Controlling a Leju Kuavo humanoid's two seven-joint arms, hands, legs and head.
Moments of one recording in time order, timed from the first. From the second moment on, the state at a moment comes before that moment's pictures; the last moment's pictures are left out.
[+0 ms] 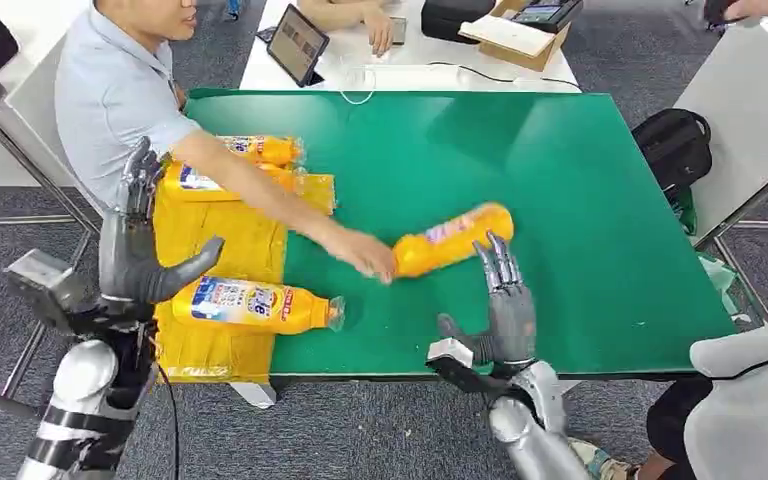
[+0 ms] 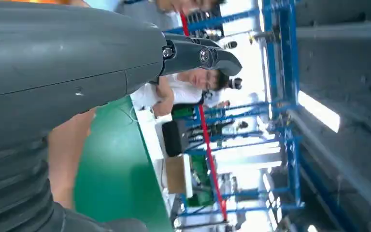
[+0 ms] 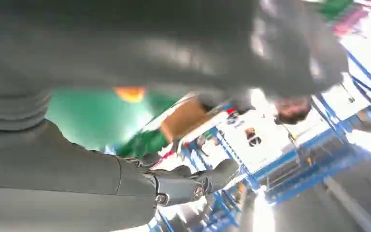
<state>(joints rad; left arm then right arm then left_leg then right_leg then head) -0.28 0.08 -0.23 -1.59 0.01 0.08 -0.43 -0.15 0.02 0.20 -1.19 0.54 -0.69 -0.66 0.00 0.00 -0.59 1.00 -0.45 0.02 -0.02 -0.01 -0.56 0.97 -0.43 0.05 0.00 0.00</state>
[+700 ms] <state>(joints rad) -0.10 0.00 -0.32 -1.71 -0.12 0.34 -0.53 -0.51 -0.06 -0.09 -0.53 1.27 -0.69 -0.44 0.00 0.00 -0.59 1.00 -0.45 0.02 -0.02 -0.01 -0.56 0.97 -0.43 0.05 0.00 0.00</state>
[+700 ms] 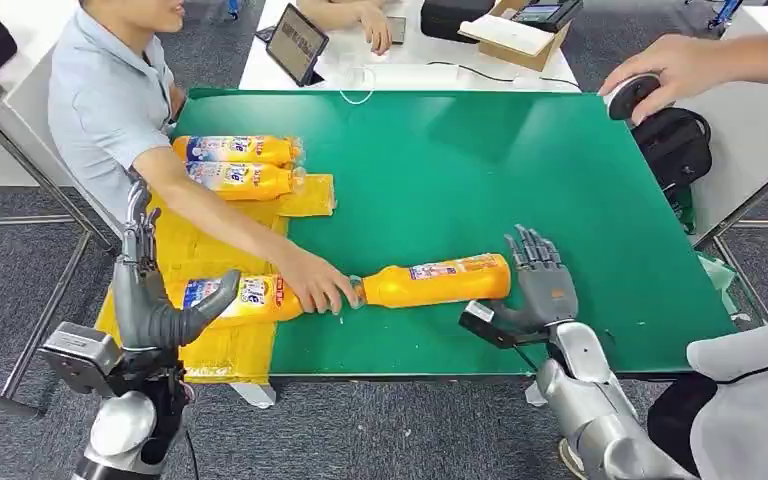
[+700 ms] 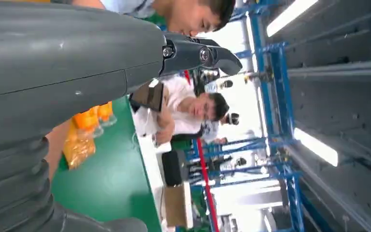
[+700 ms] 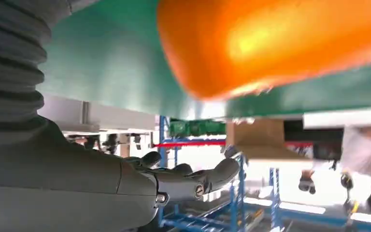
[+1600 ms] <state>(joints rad) -0.16 -0.03 -0.40 -1.66 -0.08 0.34 -0.55 -0.68 0.01 0.04 -0.35 1.27 -0.22 -0.20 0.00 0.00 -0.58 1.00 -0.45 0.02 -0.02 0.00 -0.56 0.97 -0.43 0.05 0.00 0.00</state>
